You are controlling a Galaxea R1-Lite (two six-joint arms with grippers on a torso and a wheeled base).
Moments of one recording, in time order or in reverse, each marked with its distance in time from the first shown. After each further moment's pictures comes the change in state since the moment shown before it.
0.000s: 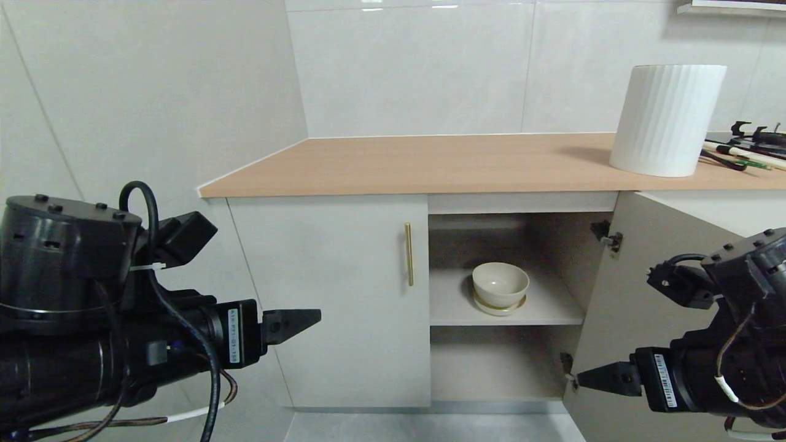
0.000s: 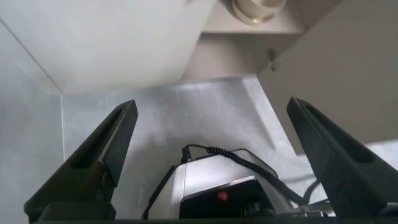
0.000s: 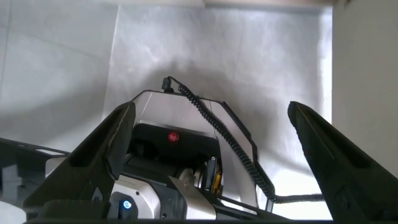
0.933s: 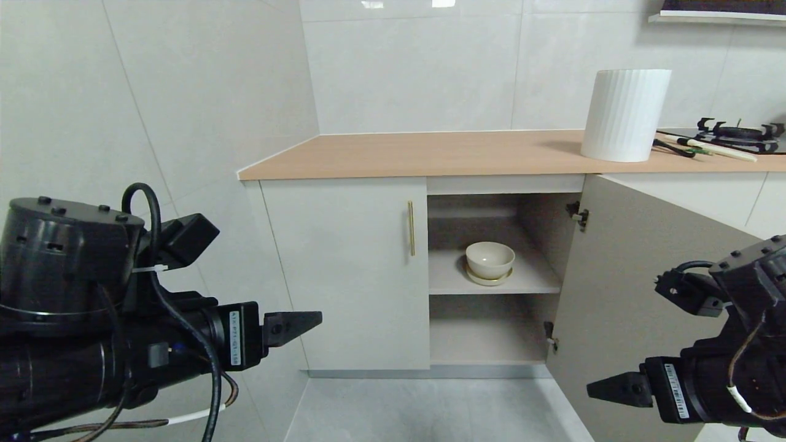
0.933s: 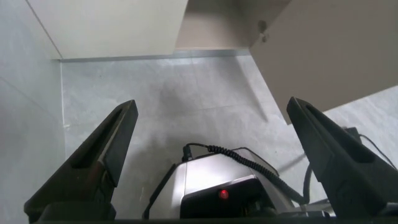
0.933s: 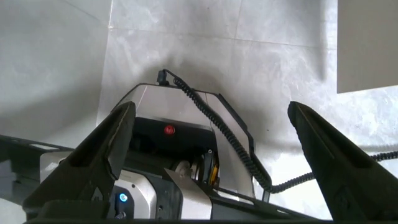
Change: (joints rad) left arm -0.004 0.003 0.002 0.001 -0.001 0.001; right arm 0.000 -0.025 0.007 0.052 -0.004 0.001
